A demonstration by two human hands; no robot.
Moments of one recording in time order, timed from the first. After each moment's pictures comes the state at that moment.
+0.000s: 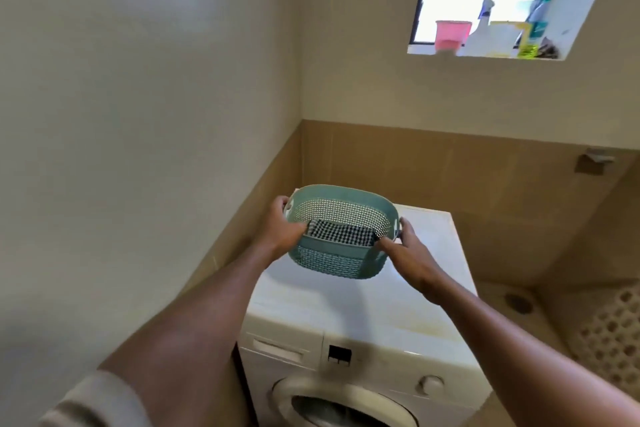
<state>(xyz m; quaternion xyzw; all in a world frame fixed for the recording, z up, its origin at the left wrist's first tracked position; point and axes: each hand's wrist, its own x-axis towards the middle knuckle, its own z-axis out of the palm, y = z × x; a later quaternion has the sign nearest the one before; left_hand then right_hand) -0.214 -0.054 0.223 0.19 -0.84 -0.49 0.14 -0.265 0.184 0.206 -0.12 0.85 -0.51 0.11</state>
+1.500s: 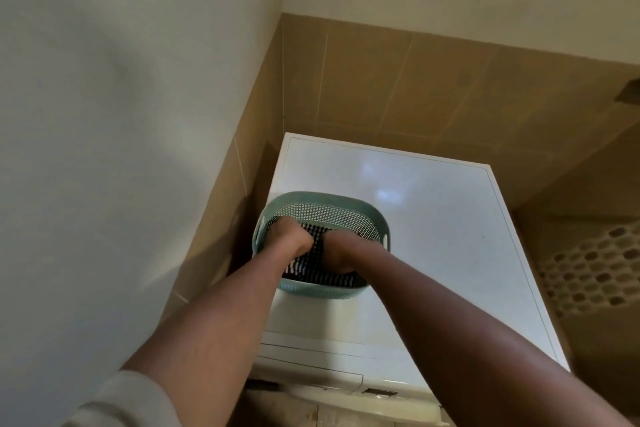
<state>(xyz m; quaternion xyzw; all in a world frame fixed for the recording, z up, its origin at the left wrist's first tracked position) -0.405 -0.152 0.053 0.31 -0.87 -0.33 -0.19 -0.434 -0.043 0.053 -0.26 0.91 0.03 0.32</state>
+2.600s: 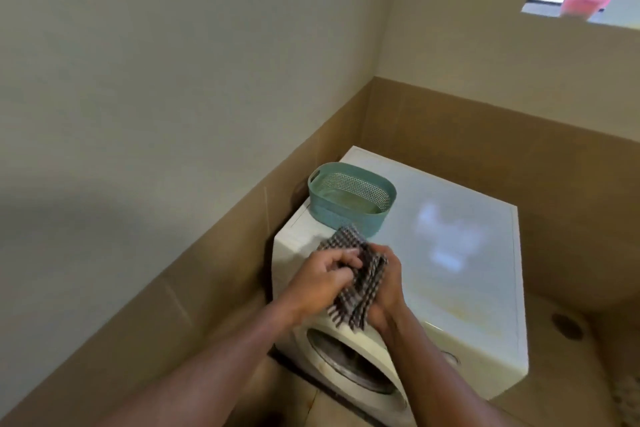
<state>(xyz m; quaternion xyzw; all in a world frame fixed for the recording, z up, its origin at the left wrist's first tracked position) -0.087 0.026 0.148 0.18 -0.73 -0.66 0.04 -0.178 0.119 0.117 0.00 0.35 -0.82 0.45</state>
